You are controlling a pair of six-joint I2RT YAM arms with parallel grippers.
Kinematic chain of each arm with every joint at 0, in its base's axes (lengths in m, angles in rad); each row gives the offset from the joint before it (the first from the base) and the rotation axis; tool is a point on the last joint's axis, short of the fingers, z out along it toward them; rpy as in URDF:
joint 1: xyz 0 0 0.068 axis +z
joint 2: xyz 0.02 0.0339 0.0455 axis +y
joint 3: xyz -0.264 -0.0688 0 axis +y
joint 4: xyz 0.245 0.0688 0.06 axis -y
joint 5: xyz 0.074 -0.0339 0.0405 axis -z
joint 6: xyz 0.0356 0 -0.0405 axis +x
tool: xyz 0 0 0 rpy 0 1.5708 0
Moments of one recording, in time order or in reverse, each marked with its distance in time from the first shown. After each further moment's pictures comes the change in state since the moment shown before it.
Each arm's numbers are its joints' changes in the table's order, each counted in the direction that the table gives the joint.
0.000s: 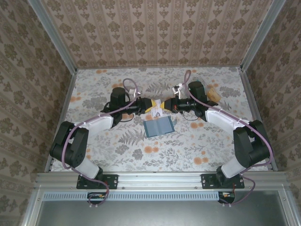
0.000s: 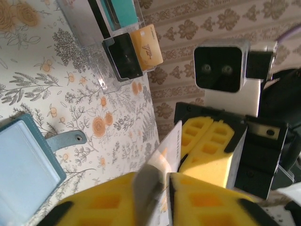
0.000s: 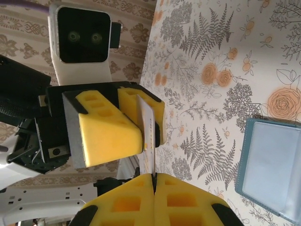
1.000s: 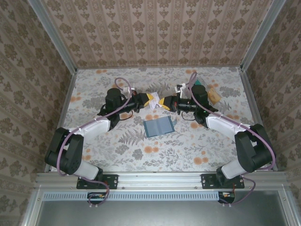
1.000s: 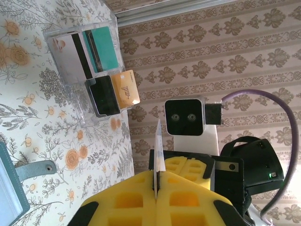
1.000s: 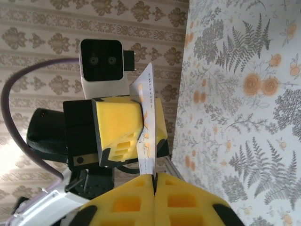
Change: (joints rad) left arm -0.001 -0.092 0.049 0.134 -0.162 -0.217; right arm 0.037 -0.058 0.116 0.341 0.059 0.401
